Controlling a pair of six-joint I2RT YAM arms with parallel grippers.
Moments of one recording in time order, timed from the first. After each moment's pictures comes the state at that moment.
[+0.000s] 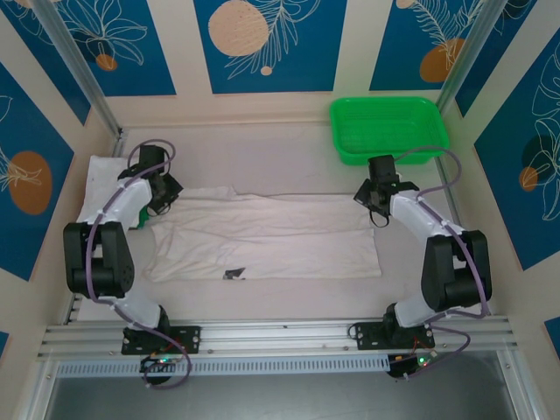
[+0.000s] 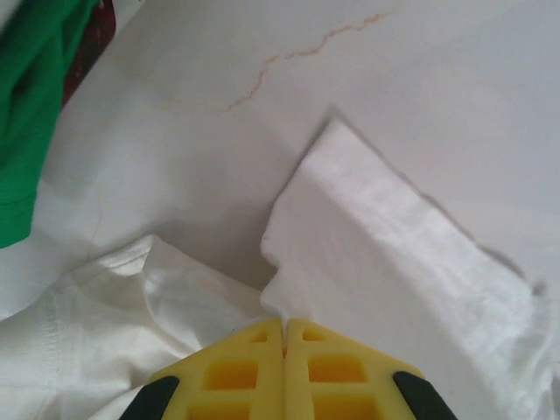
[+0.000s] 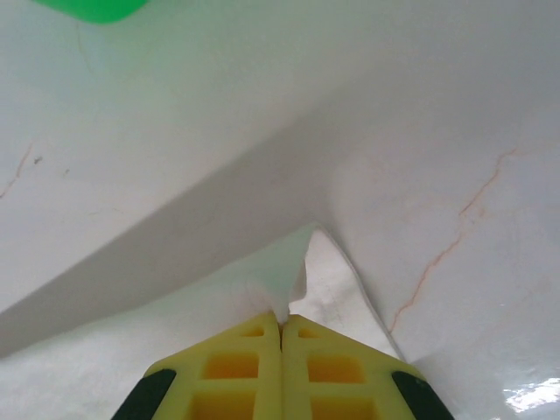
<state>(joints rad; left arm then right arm) 0.01 1.63 1.18 -0.65 -0.05 -0.75 0.13 1.49 0.98 -0.50 0.12 0.68</state>
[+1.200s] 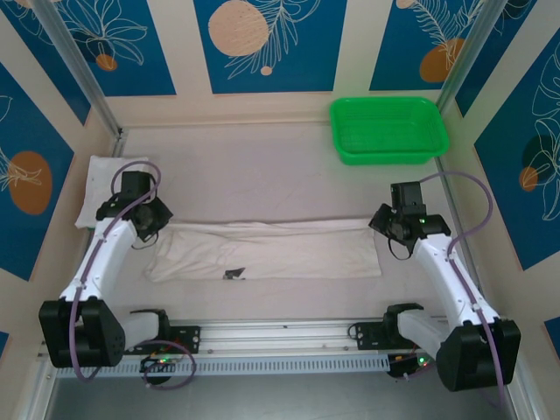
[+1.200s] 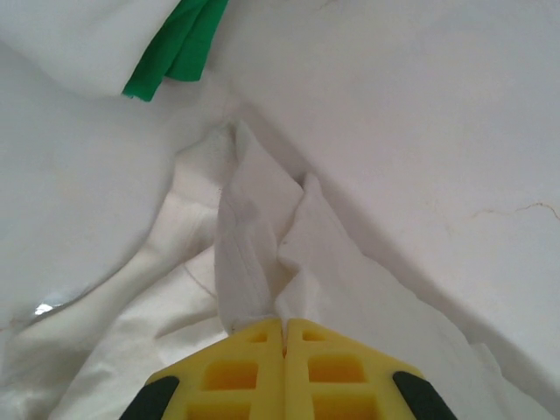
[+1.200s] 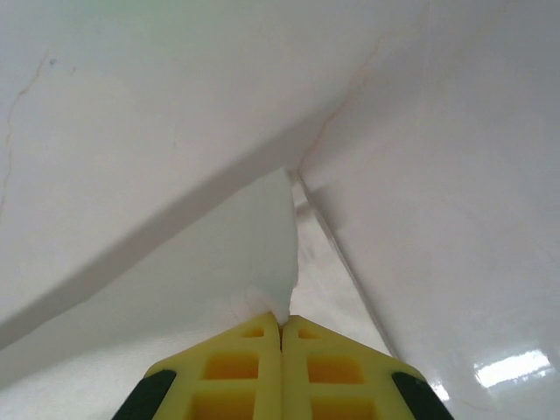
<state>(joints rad) 0.02 1.18 0.94 -0.84 -0.04 -0.70 0.09 1.01 0.79 -0.78 0.05 0.63</state>
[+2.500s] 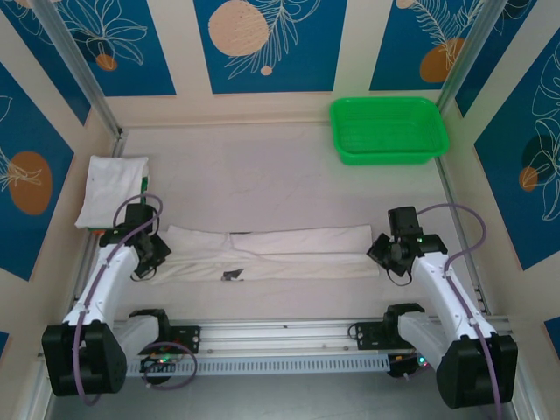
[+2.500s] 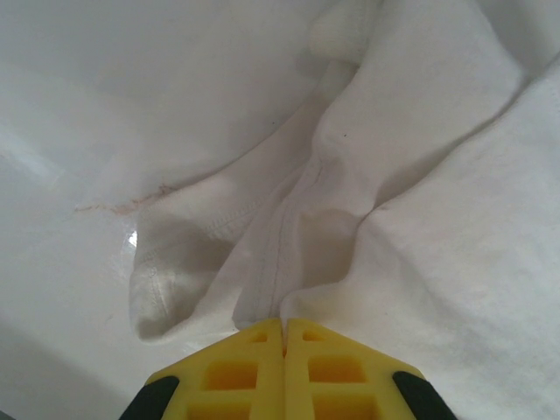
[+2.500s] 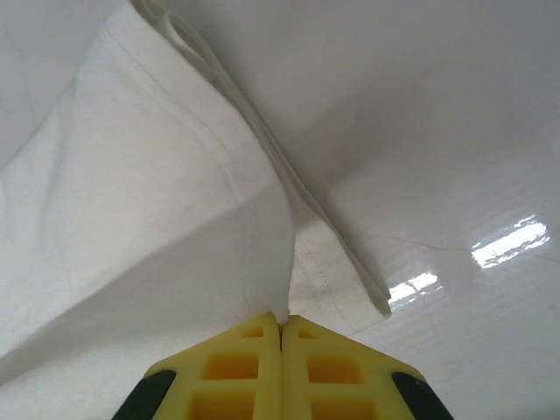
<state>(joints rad) 0.05 1.04 0.69 -0.96 -0.11 -0.67 0.08 0.92 0.60 -0.90 -0.07 0.73</state>
